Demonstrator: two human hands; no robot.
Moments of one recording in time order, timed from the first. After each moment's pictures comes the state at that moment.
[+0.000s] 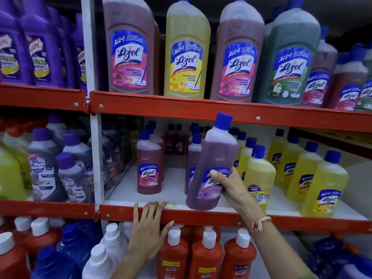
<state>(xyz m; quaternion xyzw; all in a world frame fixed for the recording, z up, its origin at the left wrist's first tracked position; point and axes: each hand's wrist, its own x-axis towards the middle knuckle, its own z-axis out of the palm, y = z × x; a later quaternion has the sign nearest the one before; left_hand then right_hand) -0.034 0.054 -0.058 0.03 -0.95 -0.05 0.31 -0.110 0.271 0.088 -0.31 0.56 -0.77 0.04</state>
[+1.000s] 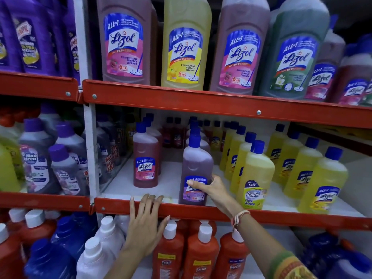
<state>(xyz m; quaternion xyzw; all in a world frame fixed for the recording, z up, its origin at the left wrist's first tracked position) -0.034 0.059 -0.064 0.04 -0.95 -0.05 0.31 -0.138 0.252 0.040 -0.18 0.73 -0.66 0.07</state>
